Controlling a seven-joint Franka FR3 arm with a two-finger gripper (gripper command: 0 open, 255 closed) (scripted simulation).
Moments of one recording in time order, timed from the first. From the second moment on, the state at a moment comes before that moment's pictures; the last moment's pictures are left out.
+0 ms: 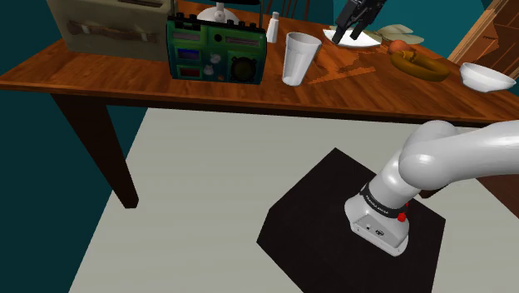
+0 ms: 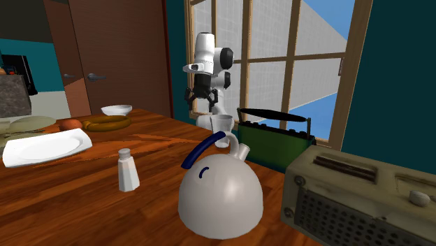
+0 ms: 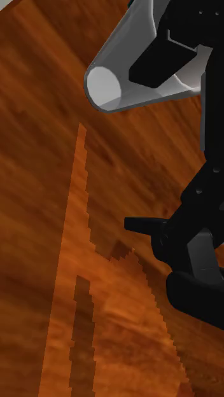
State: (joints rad) arm 0.01 -0.81 -0.04 -2.29 -0.09 1.69 0.09
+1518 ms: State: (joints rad) arm 0.05 -0.53 -0.04 -2.16 0.09 1.67 0.19
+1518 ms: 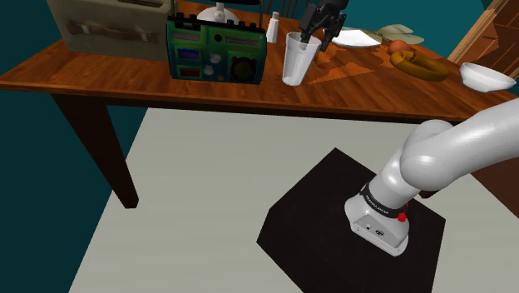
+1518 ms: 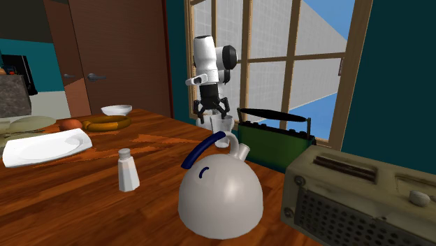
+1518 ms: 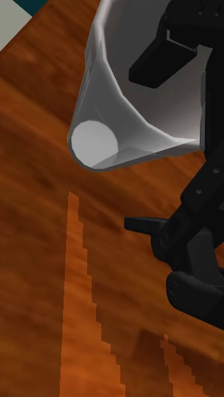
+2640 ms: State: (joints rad) arm 0.05 -0.51 -0.04 -2.06 0.09 1.60 0.20
